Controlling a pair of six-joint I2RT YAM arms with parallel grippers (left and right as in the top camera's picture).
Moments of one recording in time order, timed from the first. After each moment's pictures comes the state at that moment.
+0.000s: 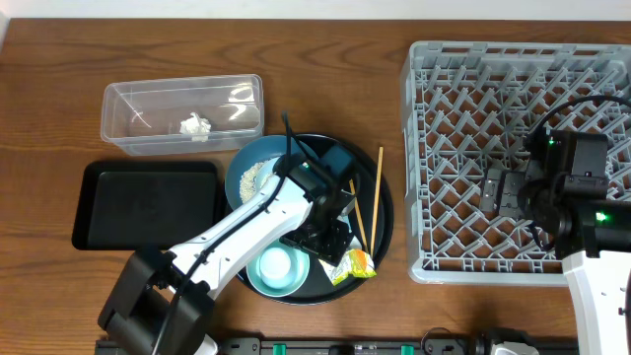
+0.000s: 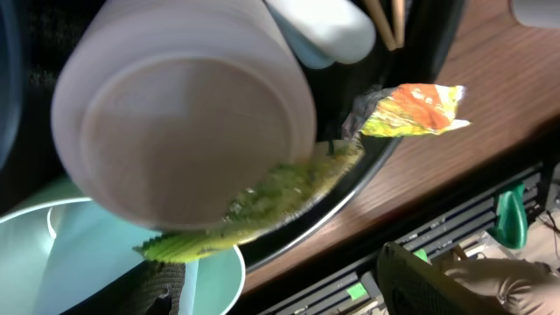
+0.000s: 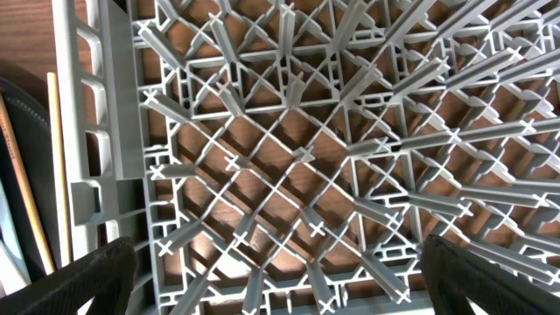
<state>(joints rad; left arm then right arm) -0.72 1.68 1.19 -1.16 0.30 -0.22 -0.07 1.11 1.08 -1.02 0.05 0.08</state>
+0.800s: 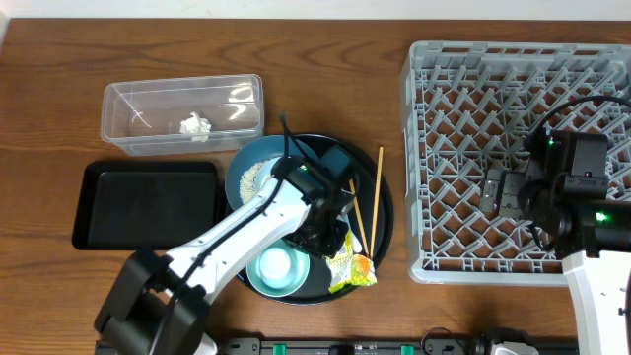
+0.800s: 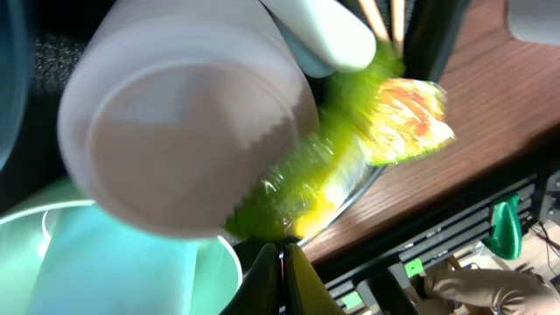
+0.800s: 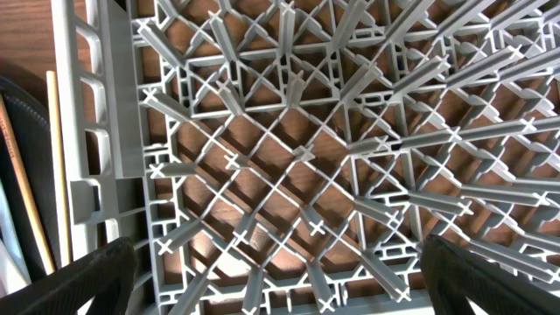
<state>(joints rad) -0.72 1.65 1.18 -1.14 0.30 -0.25 -0.07 1.11 1.08 -1.03 0.05 0.08</state>
